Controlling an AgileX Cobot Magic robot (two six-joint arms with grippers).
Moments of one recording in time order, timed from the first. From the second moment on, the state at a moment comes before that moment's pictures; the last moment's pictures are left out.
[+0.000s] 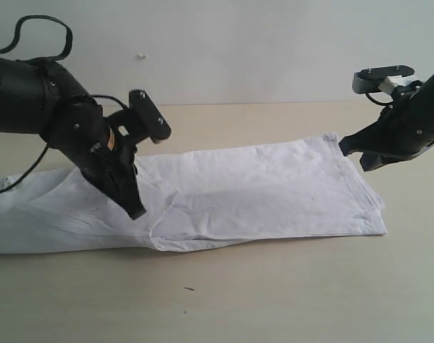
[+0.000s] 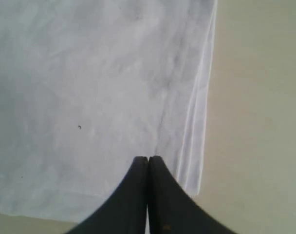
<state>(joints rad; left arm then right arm) -0.57 1.88 -1.17 0.37 0.55 0.17 -0.09 1.83 -1.16 0.28 0.62 -0.39</state>
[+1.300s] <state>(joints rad) -0.39 1.79 -0.98 0.36 0.59 -0.04 -0.09 1.83 -1.16 0.34 0.65 -0.39</state>
